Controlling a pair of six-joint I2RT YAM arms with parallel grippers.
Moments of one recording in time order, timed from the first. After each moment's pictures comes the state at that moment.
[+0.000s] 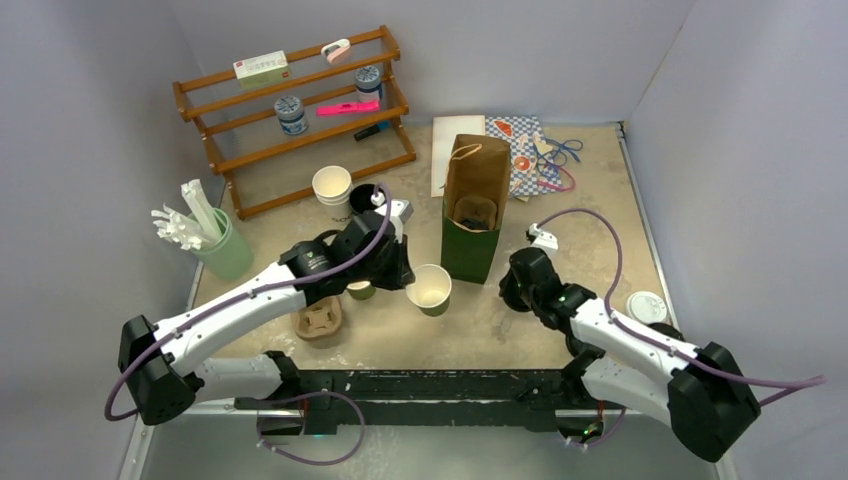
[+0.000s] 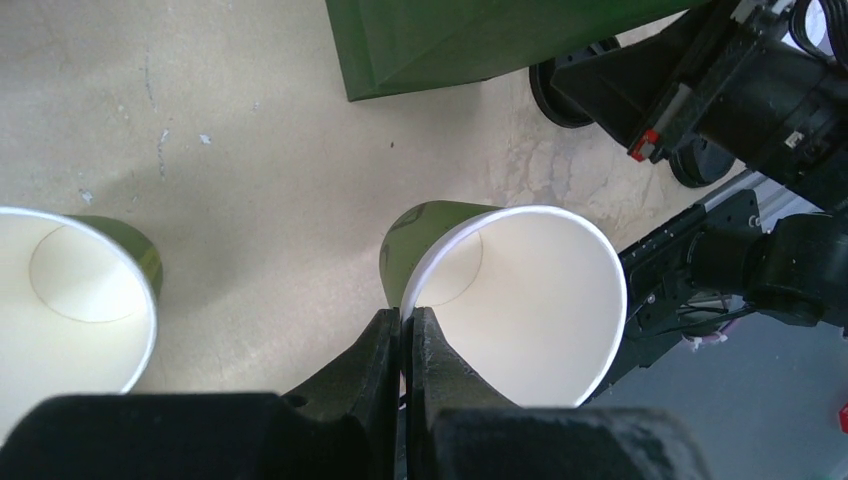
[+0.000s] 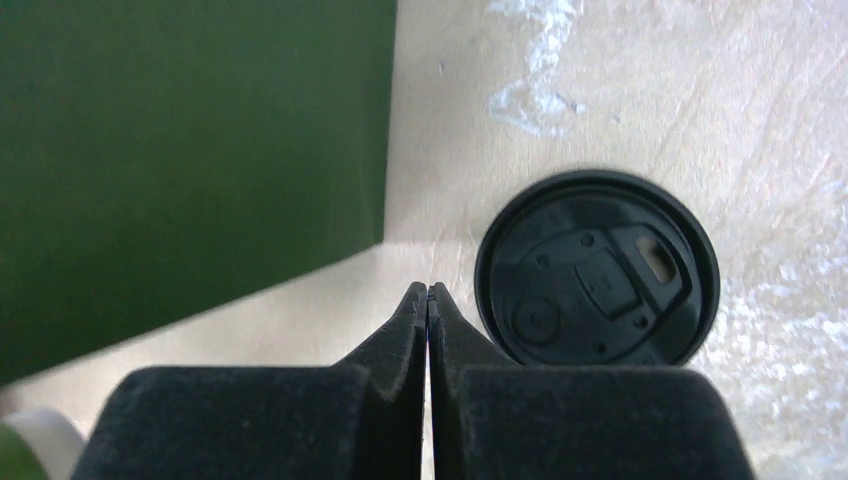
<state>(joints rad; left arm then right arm) -0.89 1.19 1.03 -0.60 -0.02 -0.63 0.65 1.00 0.44 -0.25 0.29 0.77</state>
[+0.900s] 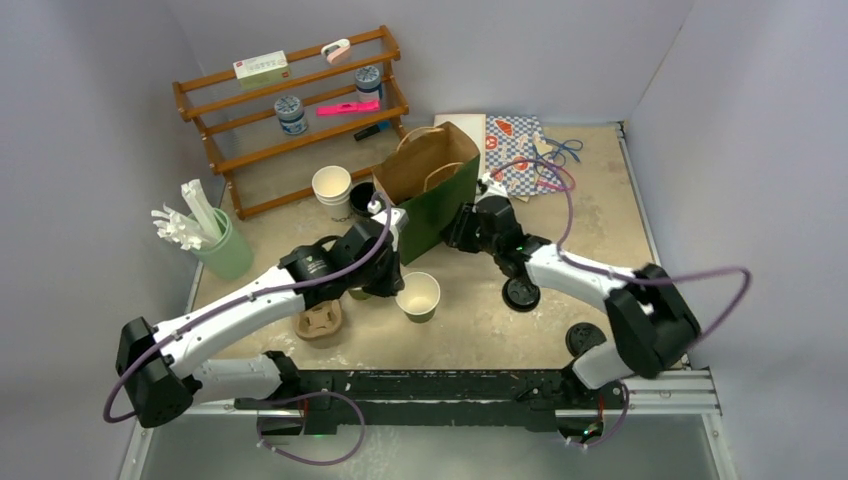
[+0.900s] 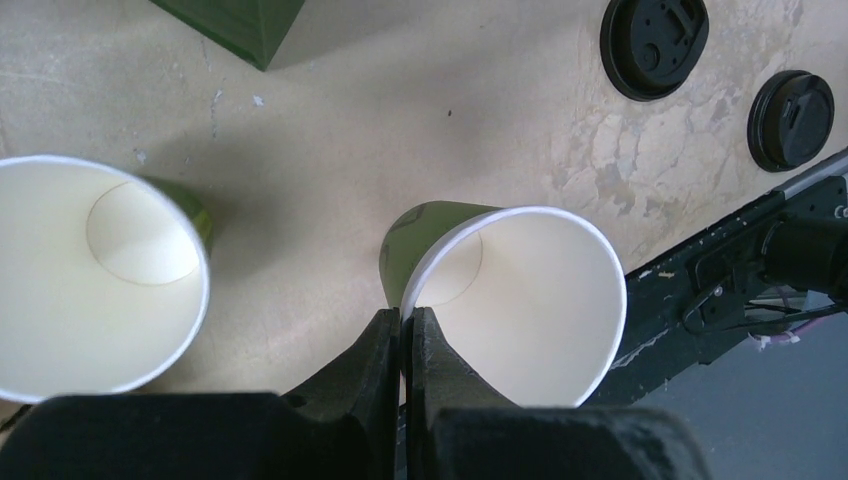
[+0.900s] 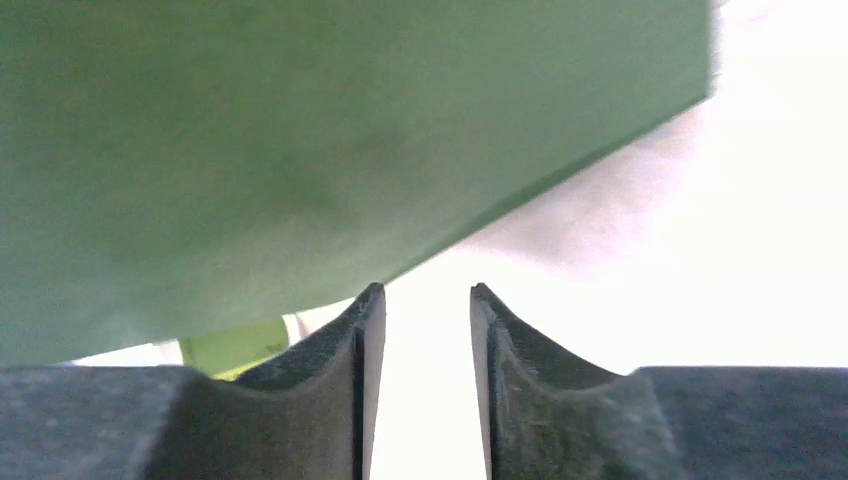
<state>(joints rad) -0.89 1.14 0.98 -0.68 -0.08 -0.60 0.62 1.54 0.81 0.17 0.00 0.73</state>
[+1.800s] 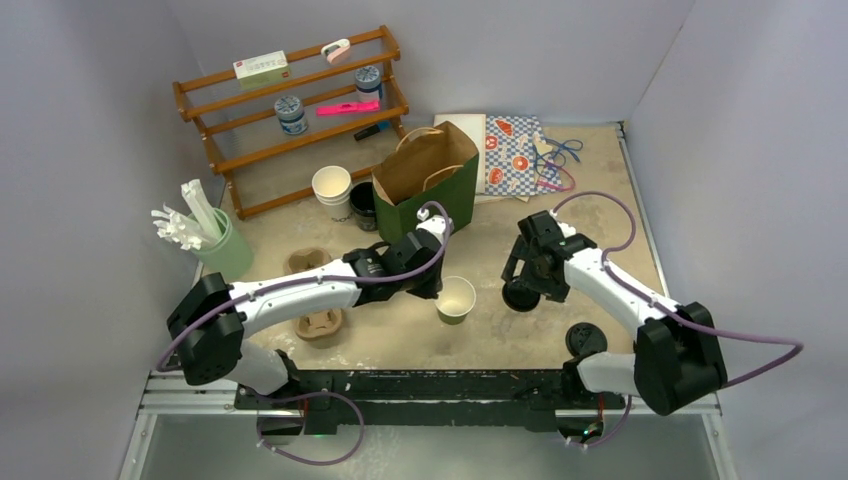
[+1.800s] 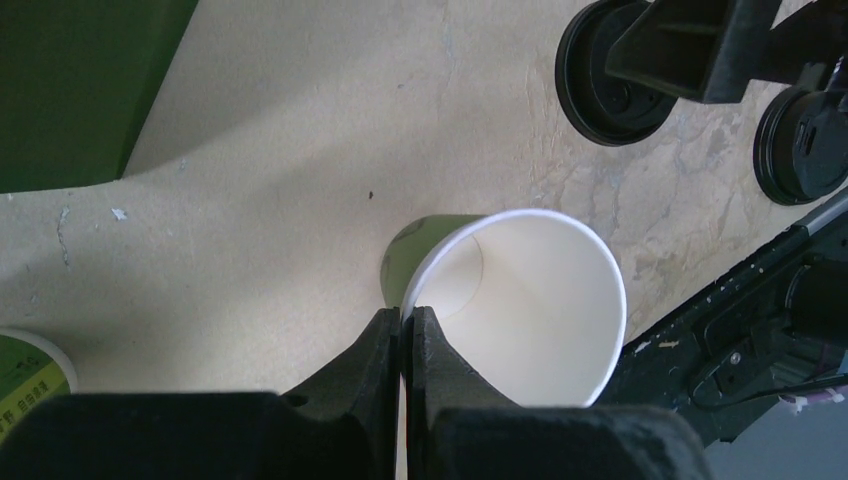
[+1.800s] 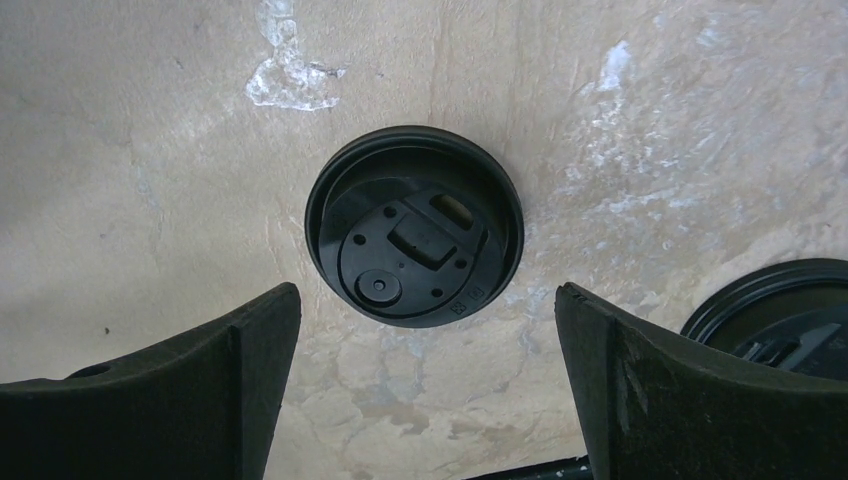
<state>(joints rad) -1.01 1.46 1.00 -0.36 -0.13 -0.59 0.38 1.27 0.78 -0.76 0.21 0.79</state>
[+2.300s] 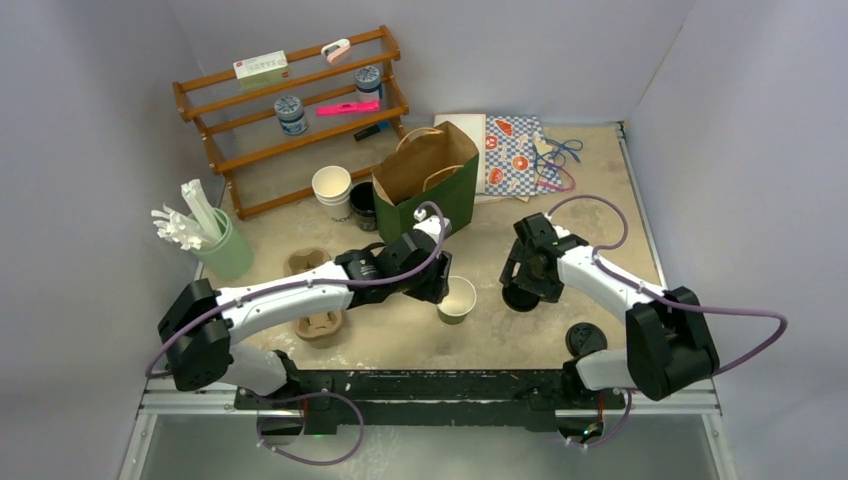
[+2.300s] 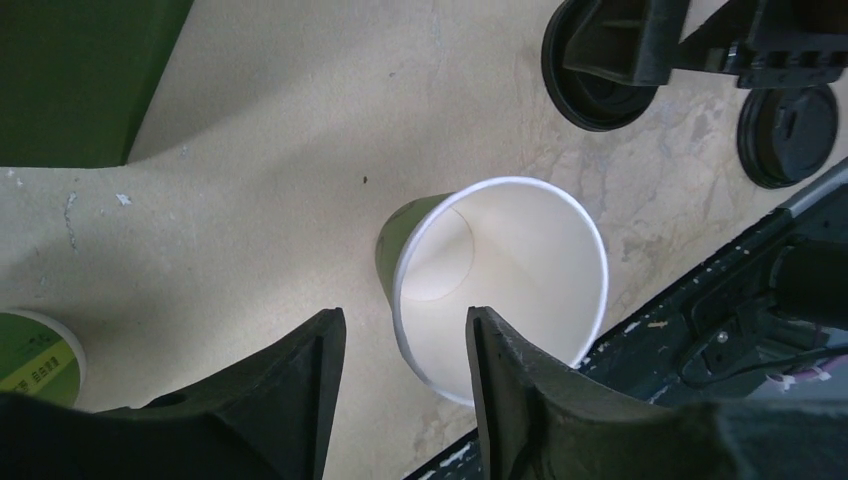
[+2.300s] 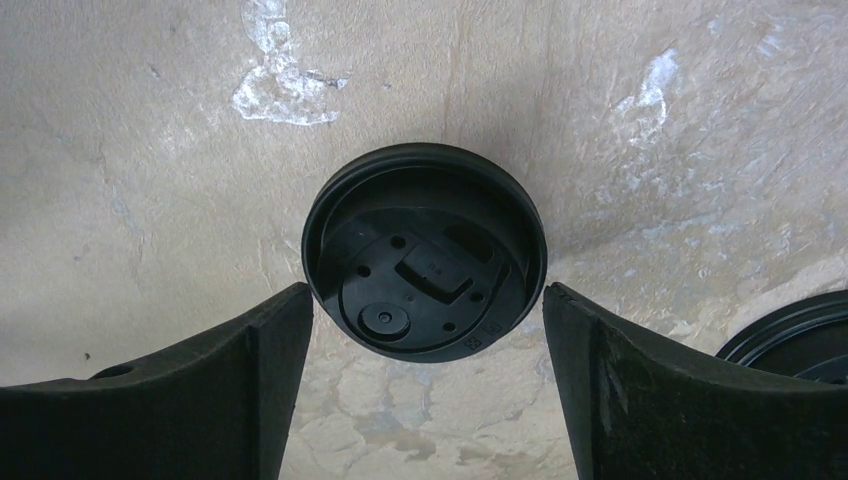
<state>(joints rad) -1.02 1.43 1.00 -0.38 -0.13 -0.59 0.38 1.35 0.75 -0.68 0.19 0.79</state>
